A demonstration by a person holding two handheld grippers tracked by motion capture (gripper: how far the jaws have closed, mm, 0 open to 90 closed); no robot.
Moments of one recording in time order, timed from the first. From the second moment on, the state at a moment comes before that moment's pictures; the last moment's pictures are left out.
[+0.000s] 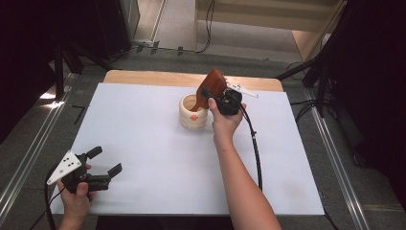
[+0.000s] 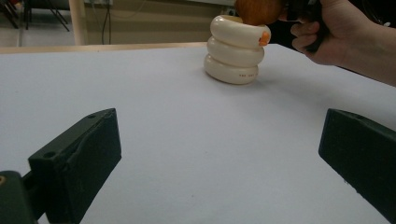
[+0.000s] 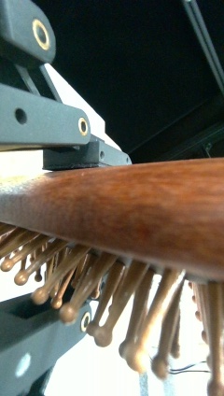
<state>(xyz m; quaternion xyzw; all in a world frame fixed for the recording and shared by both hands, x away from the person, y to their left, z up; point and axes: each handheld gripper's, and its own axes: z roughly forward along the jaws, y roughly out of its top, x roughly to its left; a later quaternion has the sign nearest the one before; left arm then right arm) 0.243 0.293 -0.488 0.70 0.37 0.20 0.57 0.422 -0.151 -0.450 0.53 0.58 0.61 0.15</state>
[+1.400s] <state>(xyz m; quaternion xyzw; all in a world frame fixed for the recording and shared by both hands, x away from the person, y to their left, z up) 0.244 0.293 -0.489 0.71 0.37 0.20 0.57 0.419 -0.164 -0.444 0.54 0.58 0.60 0.15</state>
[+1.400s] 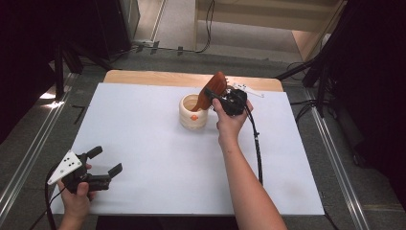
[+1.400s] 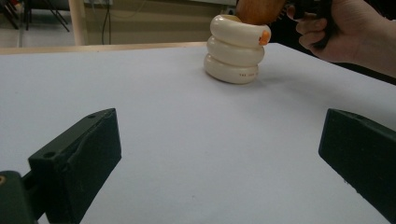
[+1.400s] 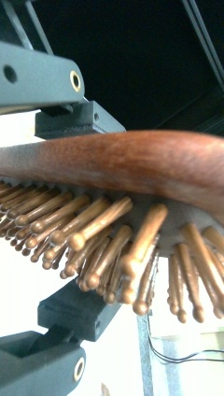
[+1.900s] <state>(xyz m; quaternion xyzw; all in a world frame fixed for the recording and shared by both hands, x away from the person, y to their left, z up) 0.243 0.292 -0.488 0.71 0.36 0.20 0.57 0.409 -0.171 -0.431 0.51 0.61 0.58 0.17</state>
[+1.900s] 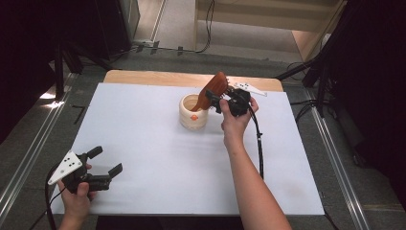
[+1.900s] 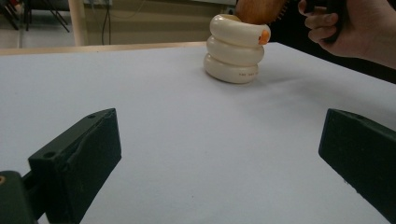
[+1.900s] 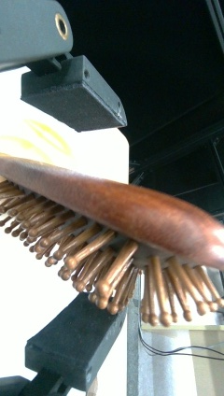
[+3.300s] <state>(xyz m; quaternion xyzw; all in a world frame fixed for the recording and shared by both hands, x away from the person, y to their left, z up) 0.243 0.291 -0.488 0.71 0.36 0.21 0.57 0.366 -0.201 -0.421 0.47 0.65 0.56 0.22</state>
